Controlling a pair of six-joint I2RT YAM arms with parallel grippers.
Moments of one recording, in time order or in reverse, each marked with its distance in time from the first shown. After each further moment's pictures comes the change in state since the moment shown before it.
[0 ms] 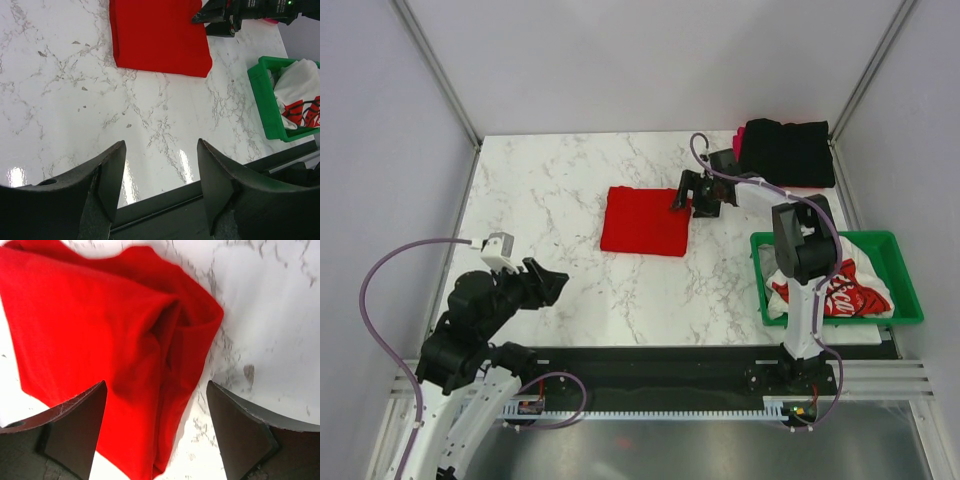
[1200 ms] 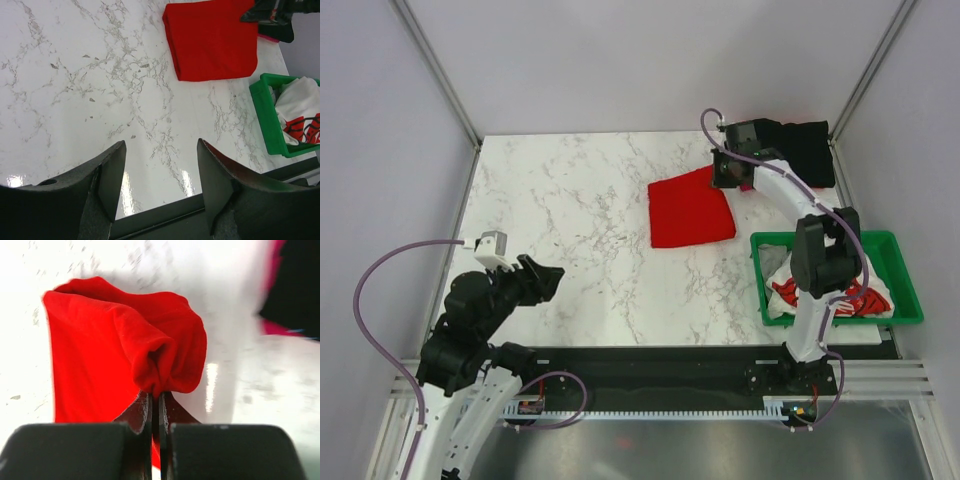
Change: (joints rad) left arm 0.037 -0.015 -0.005 0.034 -0.019 -0.002; right arm -0.037 -0.142 0.124 -0.196 0.273 -0.220
